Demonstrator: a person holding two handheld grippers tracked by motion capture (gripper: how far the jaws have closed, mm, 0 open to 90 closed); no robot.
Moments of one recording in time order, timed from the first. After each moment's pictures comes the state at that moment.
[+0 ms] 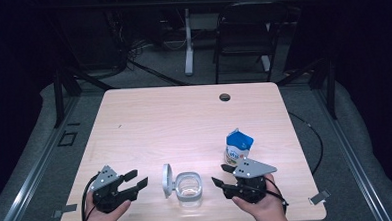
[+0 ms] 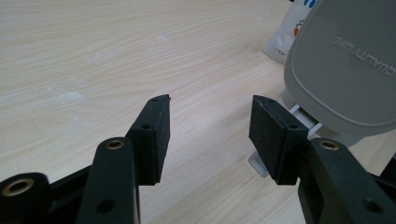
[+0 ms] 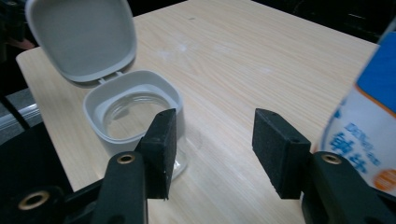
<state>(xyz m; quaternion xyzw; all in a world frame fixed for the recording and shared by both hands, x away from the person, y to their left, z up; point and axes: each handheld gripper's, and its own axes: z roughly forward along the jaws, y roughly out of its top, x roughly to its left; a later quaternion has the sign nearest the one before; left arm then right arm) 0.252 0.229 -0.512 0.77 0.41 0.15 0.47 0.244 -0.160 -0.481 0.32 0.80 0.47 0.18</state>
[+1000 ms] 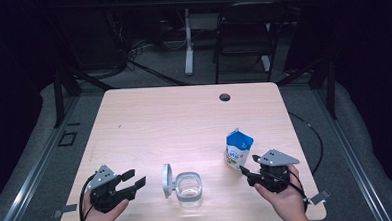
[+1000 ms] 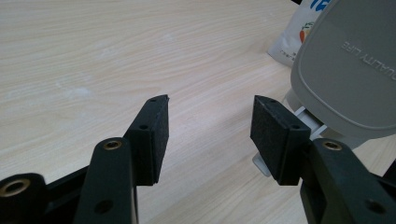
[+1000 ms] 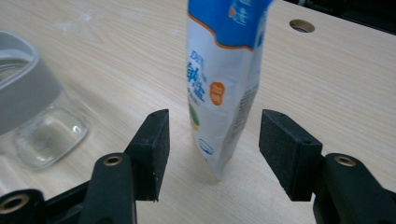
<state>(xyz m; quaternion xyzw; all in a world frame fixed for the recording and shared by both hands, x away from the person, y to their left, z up) 0.252 0.233 -0.510 0.76 0.42 0.15 0.47 0.265 -0.219 -0.492 0.41 0.78 0.40 0.24</state>
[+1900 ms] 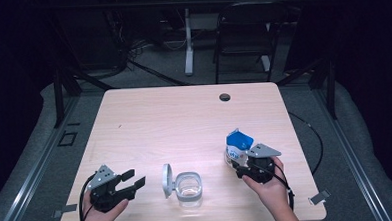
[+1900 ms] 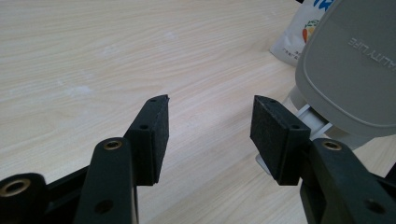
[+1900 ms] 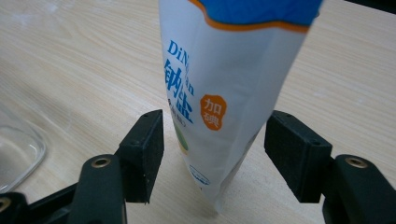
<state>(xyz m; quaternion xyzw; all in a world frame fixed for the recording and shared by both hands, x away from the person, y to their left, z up) 0.254 0.234 -0.512 0.76 0.42 0.15 0.47 0.300 -0.198 -0.523 0.44 0.77 0.38 0.24</state>
